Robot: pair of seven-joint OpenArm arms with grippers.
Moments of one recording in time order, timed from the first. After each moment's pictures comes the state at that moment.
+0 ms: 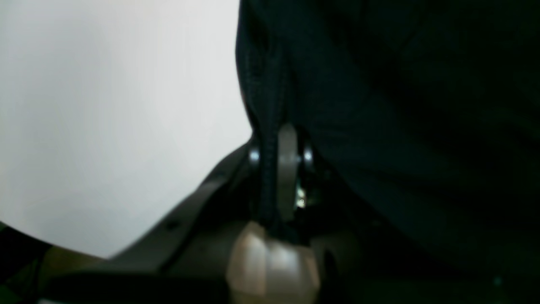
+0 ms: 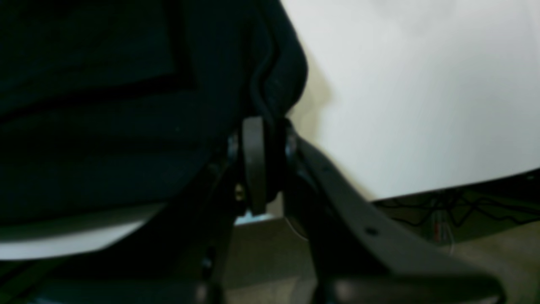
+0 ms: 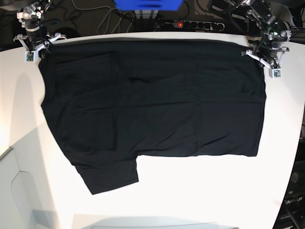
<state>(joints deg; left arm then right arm) 15.8 -1.5 -54.5 97.2 -3.9 -39.4 48.8 -32.6 -1.8 40.8 100.0 0.7 32.9 -26.3</state>
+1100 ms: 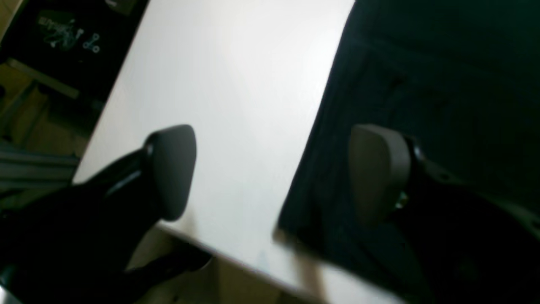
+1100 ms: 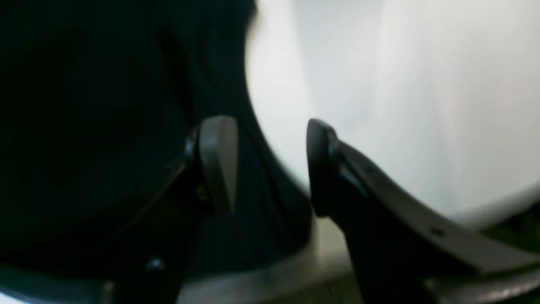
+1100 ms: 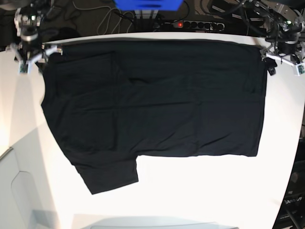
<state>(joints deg) 13.1 -1.1 -64.7 108.1 -13.9 -39.2 50.5 -25.3 -7.0 43.2 113.2 -0.8 33.1 -29.8</state>
